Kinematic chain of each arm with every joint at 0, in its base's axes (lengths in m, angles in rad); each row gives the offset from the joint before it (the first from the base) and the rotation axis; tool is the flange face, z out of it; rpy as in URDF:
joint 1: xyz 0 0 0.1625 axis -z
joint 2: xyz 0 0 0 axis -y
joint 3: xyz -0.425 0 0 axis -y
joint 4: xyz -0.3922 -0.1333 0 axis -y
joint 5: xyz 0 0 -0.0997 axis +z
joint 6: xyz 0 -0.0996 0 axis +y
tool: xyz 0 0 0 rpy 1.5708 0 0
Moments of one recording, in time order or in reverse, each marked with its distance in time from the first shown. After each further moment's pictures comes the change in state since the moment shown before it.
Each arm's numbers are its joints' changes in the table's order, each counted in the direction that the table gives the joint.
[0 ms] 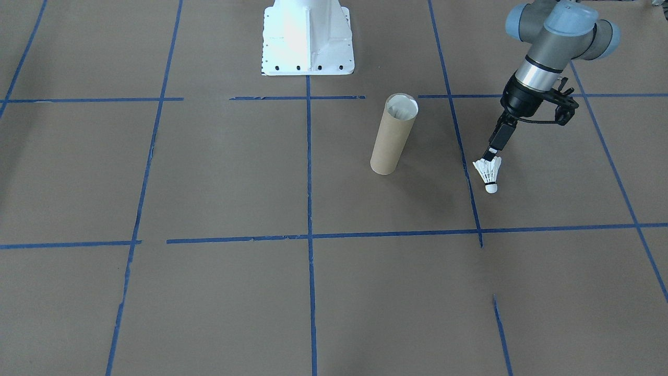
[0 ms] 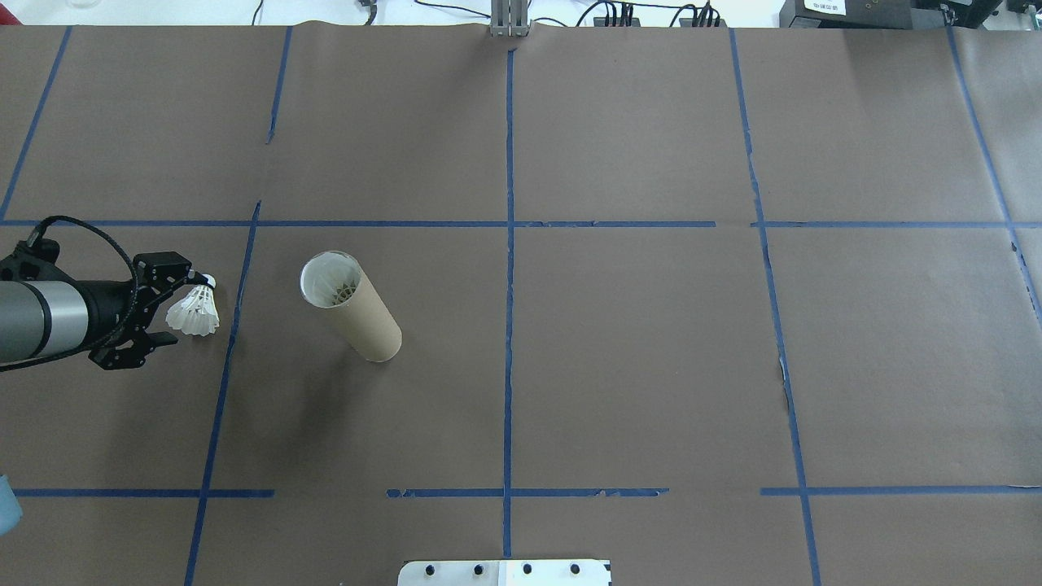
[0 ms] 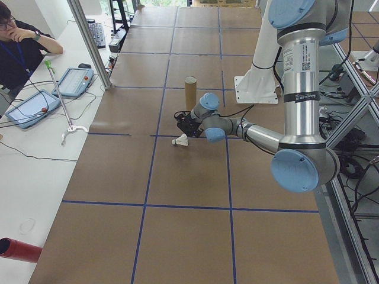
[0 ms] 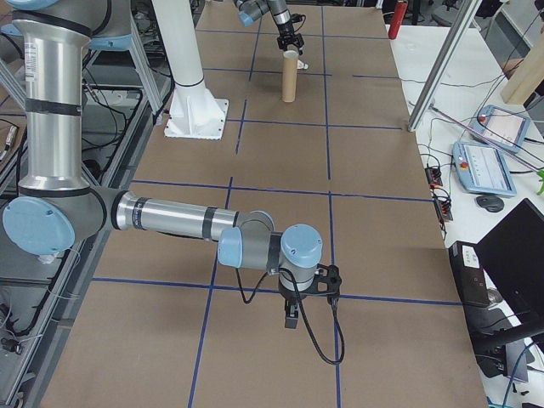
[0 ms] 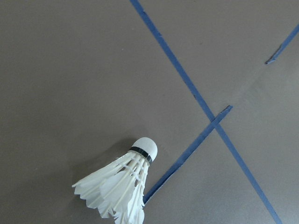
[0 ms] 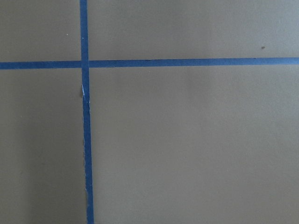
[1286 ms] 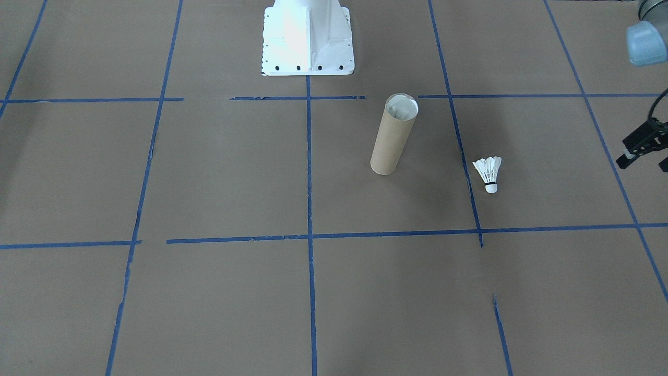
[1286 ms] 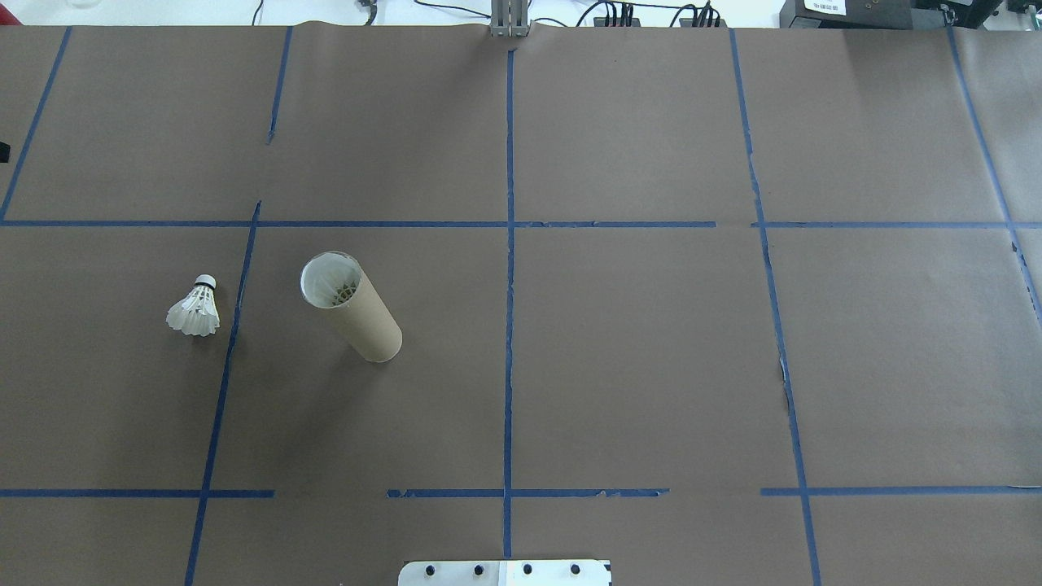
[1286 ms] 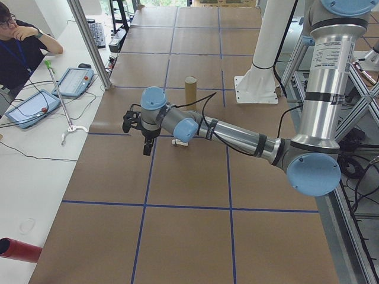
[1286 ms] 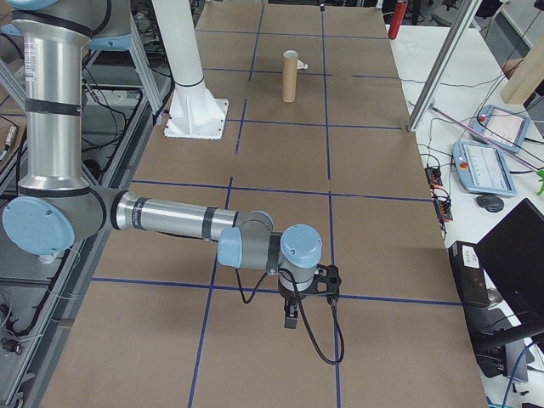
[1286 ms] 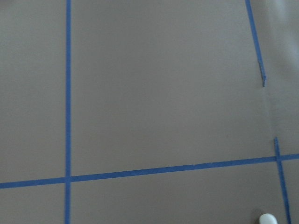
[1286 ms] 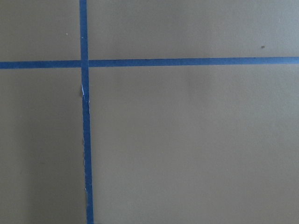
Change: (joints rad) left arm 0.660 -0.153 0.123 0.387 0.618 -1.545; right arm 0.000 -0.001 0.000 0.000 0.000 0.000
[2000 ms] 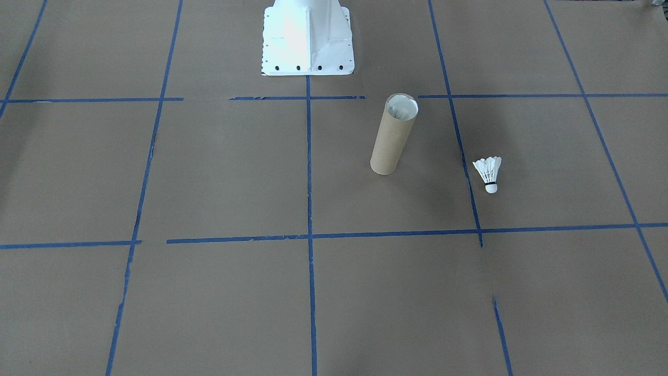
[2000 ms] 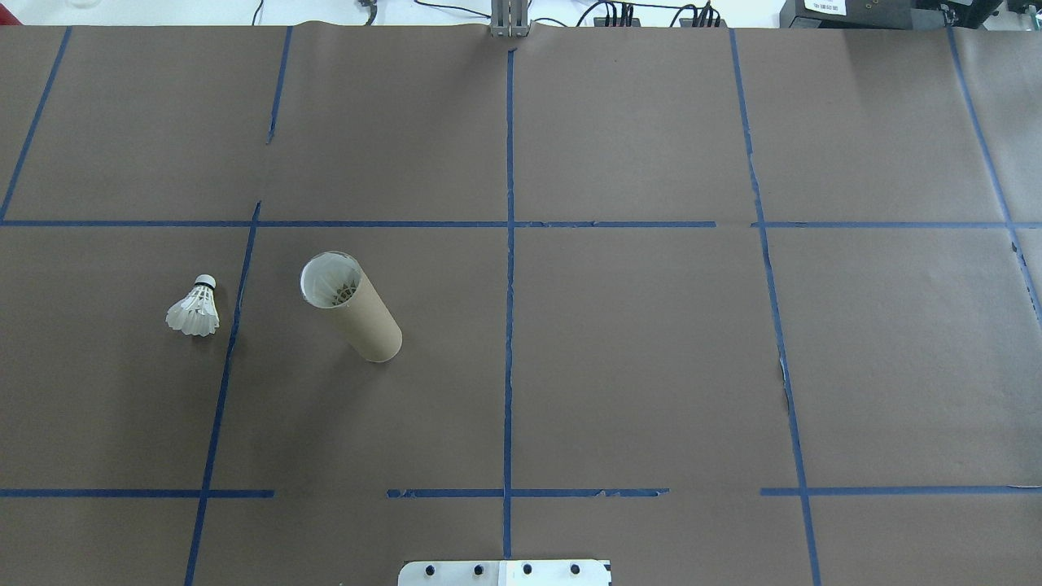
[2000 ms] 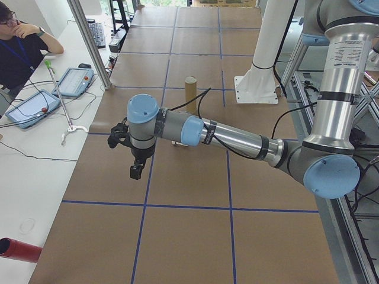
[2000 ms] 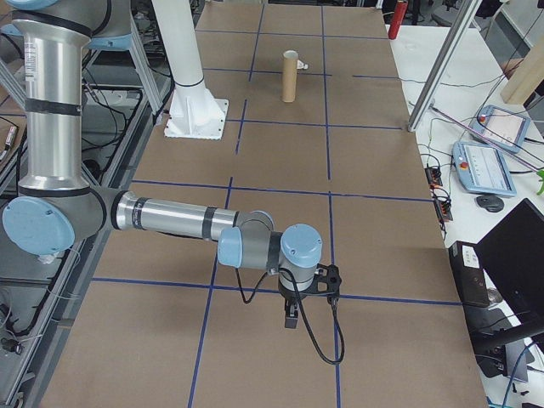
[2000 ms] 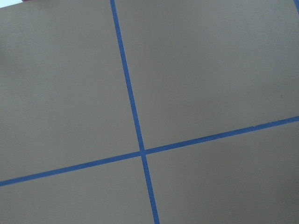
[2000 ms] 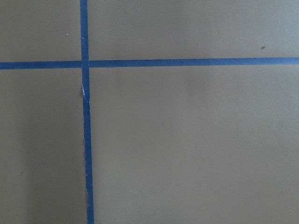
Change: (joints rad) left arm 0.312 -0.060 0.017 0.454 0.016 -0.719; right arm 0.000 0.001 0.000 0.000 -0.001 0.000
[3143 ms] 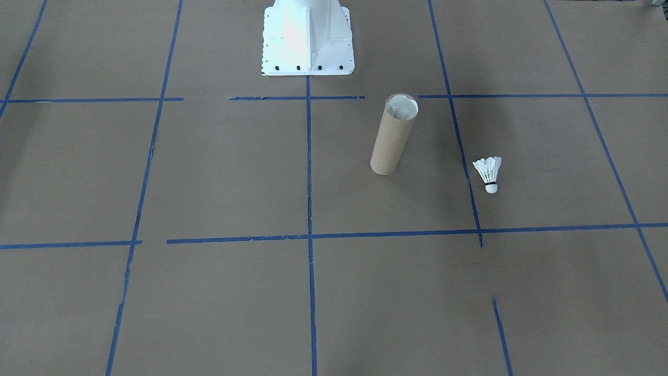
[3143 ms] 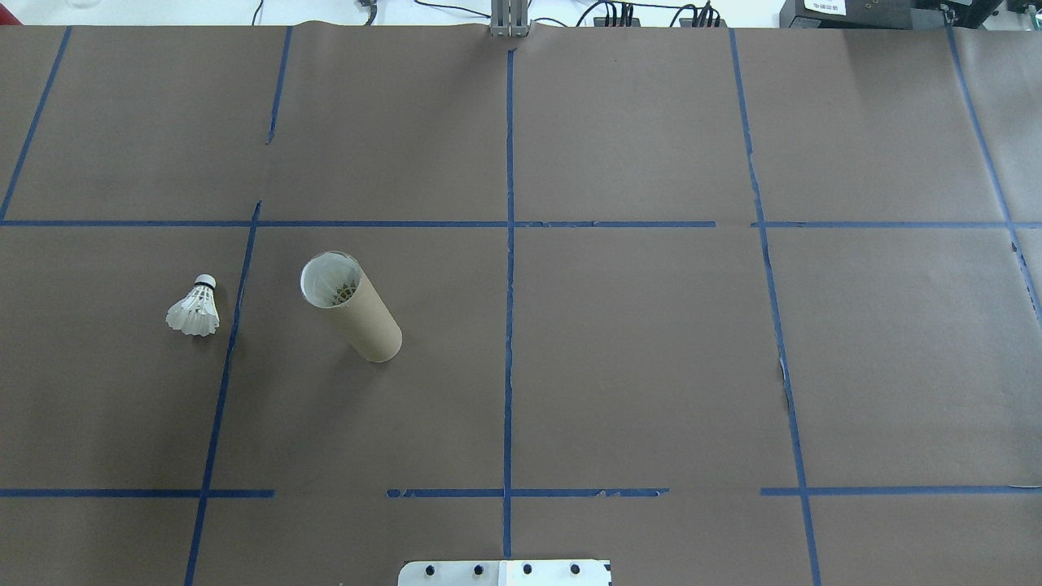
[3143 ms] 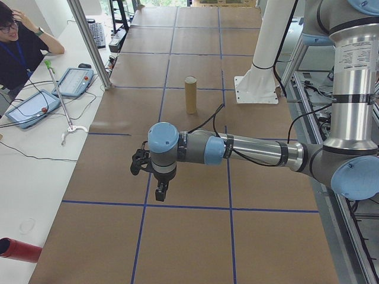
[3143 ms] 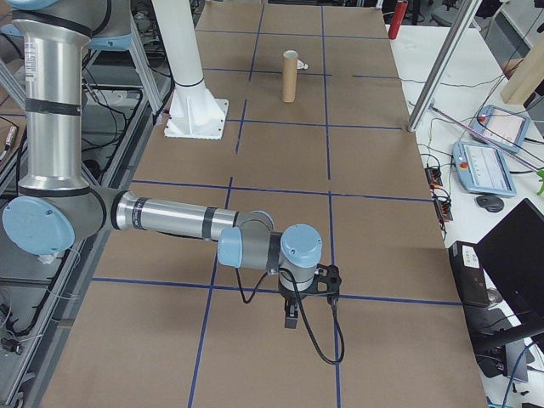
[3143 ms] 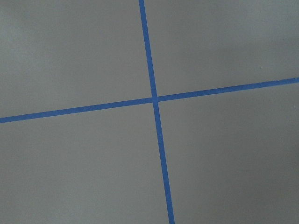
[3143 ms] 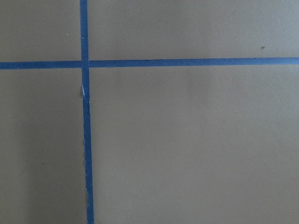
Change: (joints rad) left arm 0.006 0.165 -0.013 0.009 0.018 -0.047; right arm 0.000 0.000 0.000 0.000 0.000 0.000
